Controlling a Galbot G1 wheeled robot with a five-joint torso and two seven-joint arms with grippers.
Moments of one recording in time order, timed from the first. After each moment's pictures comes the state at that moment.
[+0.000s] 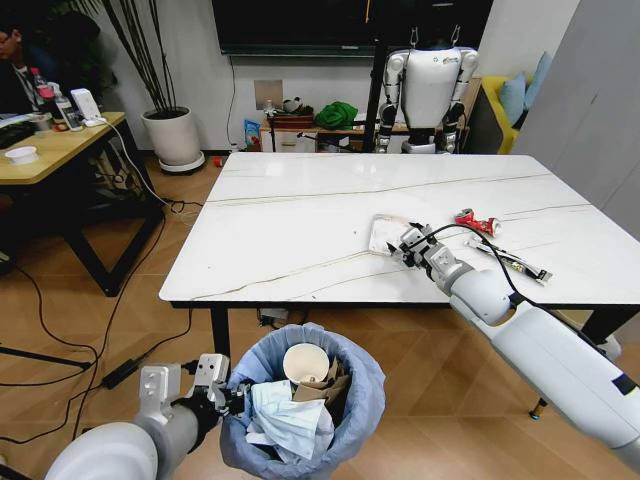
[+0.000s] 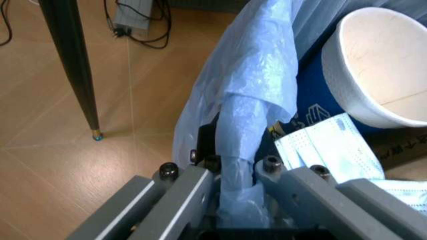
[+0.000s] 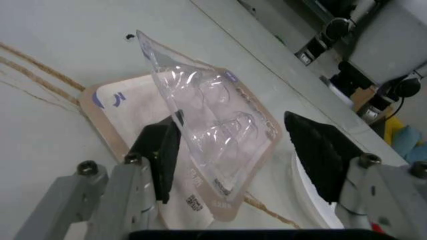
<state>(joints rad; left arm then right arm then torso) 1.55 -0.78 -0.41 -2.50 -1.35 0.74 -0.72 -0.66 0.82 -0.06 1.65 0.22 -0.38 0.00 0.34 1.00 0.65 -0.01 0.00</state>
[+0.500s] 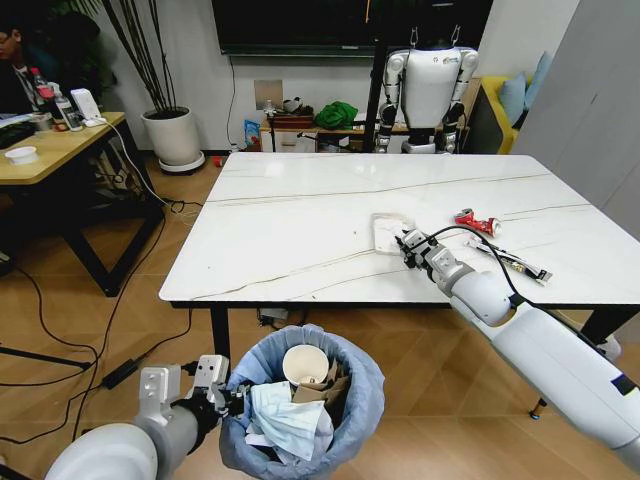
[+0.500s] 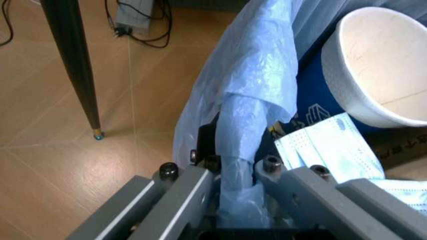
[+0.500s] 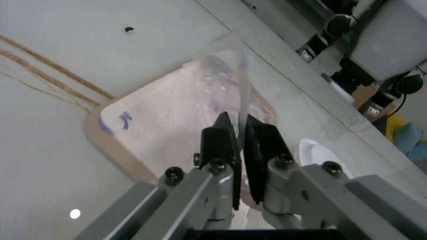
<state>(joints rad) 1.56 -0.78 -0.41 -2.50 -1.35 0.74 -0.72 -0.66 0.82 -0.06 1.64 0.23 -0.37 0.00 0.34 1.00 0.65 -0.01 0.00</state>
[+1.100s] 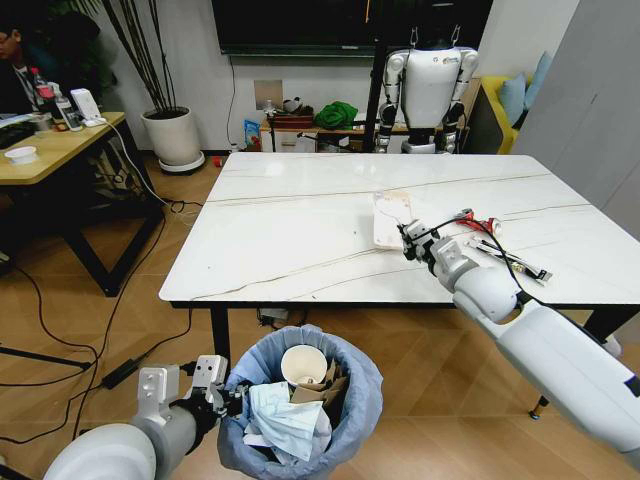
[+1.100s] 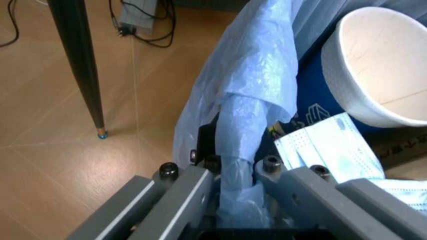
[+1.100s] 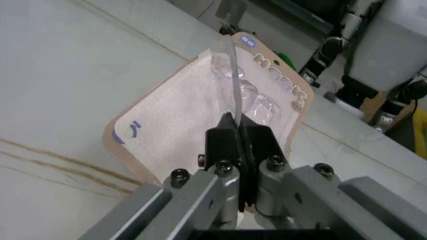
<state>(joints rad) 1.57 -0.77 -0.42 -2.50 -1.34 0.74 -0.72 -0.67 0.79 0.00 1.80 0.46 -0.40 0.05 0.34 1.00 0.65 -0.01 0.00</state>
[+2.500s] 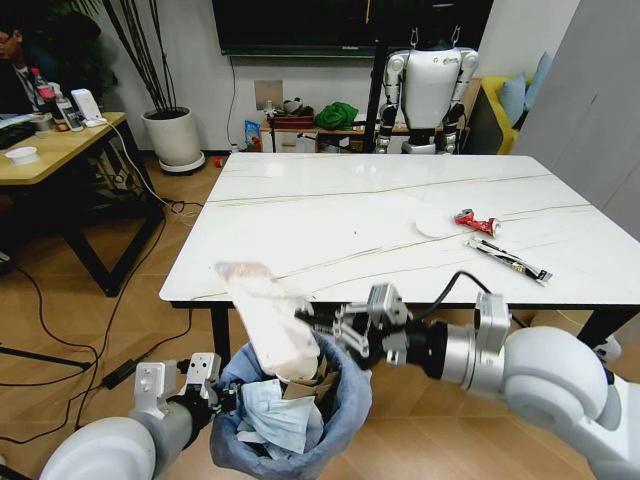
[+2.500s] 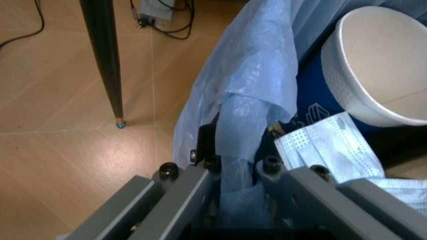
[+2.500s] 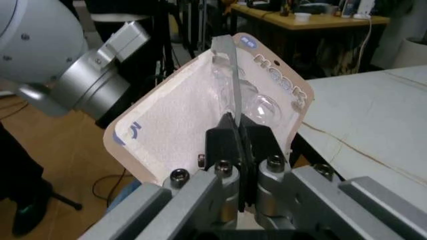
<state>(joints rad) 1.52 -0.72 -0.41 -2.50 -1.47 0.74 -0.87 -1.09 0.60 0.16 2.42 0.81 -0.37 -0.41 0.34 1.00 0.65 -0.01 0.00</state>
